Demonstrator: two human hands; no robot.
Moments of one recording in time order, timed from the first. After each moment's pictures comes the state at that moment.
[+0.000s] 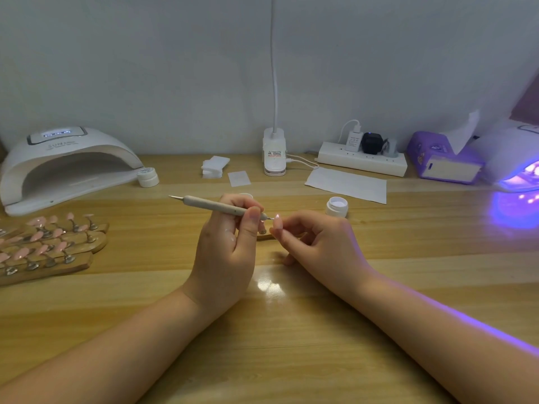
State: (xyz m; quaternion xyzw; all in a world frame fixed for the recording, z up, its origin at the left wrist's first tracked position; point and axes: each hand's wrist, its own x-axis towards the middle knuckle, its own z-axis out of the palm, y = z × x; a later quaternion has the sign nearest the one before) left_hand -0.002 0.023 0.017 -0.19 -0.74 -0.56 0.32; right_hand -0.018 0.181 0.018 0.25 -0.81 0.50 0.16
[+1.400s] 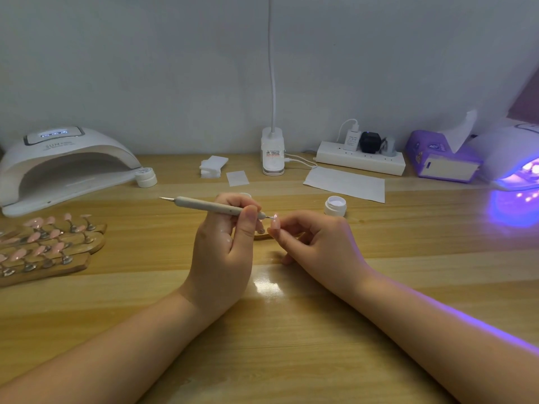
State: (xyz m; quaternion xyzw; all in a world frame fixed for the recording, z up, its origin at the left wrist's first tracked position) left_hand 0.000 0.024 0.019 -0.19 -0.73 -0.57 0.33; right_hand -0.018 0.181 0.018 0.25 -0.82 0.50 0.15
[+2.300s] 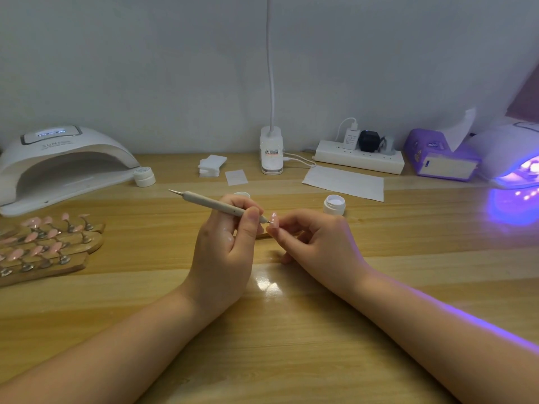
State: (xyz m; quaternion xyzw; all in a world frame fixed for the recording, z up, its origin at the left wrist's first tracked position) left_hand 0.002 0.026 0.021 -0.19 -0.75 -0.56 0.30; right_hand -0.020 0.182 0.016 0.25 -0.82 0.49 0.16
